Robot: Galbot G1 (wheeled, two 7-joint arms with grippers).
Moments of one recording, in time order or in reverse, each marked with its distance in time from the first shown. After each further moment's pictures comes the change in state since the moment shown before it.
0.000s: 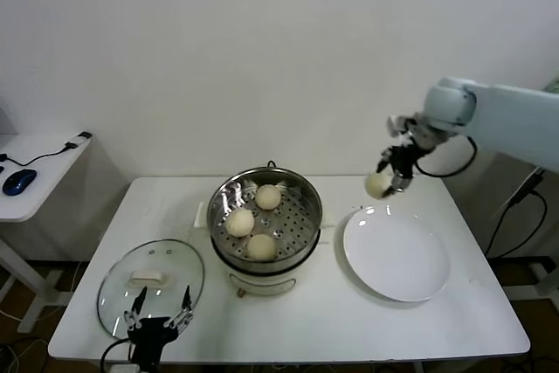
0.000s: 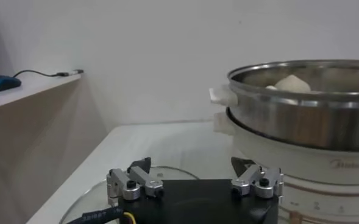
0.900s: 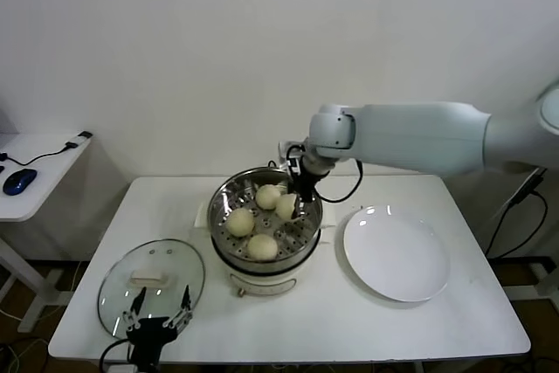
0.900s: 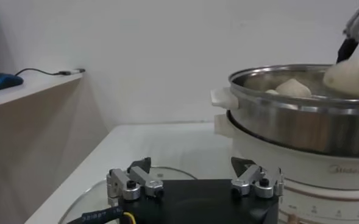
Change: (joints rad) left arm 0.010 -0.003 -0.001 -0.013 -0.015 0.005 -0.001; right arm -0.207 0.306 0.083 0.020 0.137 -0.223 0.270
